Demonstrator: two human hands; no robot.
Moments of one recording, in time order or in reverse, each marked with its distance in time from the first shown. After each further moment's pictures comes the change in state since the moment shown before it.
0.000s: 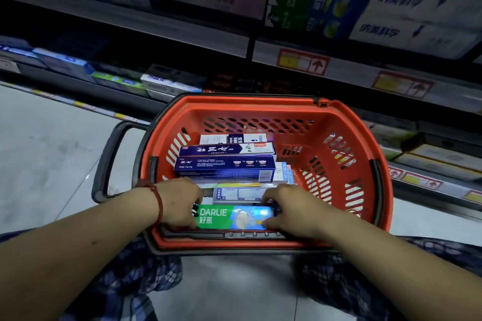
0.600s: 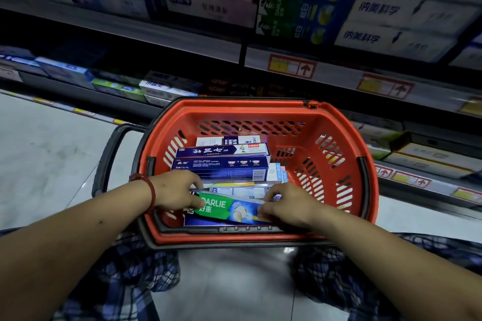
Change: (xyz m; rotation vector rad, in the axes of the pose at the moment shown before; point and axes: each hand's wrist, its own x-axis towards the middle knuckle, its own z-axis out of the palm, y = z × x) left_hand 0.005 -0.009 -0.007 -0.385 0.098 -0.036; right_hand -0.005 0.006 0.007 0.502 0.117 0.266
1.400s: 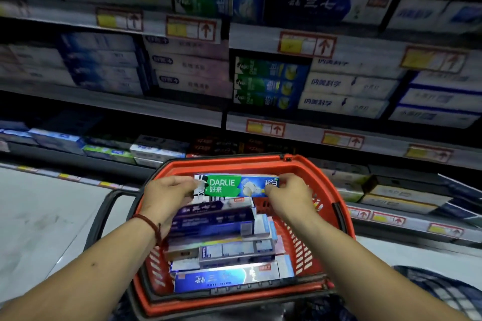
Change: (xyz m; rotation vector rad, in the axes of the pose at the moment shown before) left_hand -0.009 0.051 -0.053 -1.319 0.698 0.011; right_hand -0.014 -0.060 -0.073 0.405 0.612 -0.042
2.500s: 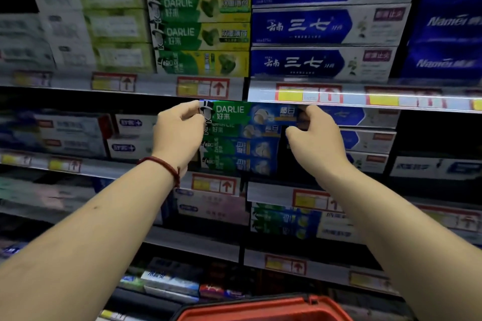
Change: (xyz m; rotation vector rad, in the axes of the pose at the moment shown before) left_hand 0.037 0.388 0.032 0.080 0.214 0.752; right_hand 0.068 -0.322 -0.157 0.100 0.297 -0.662
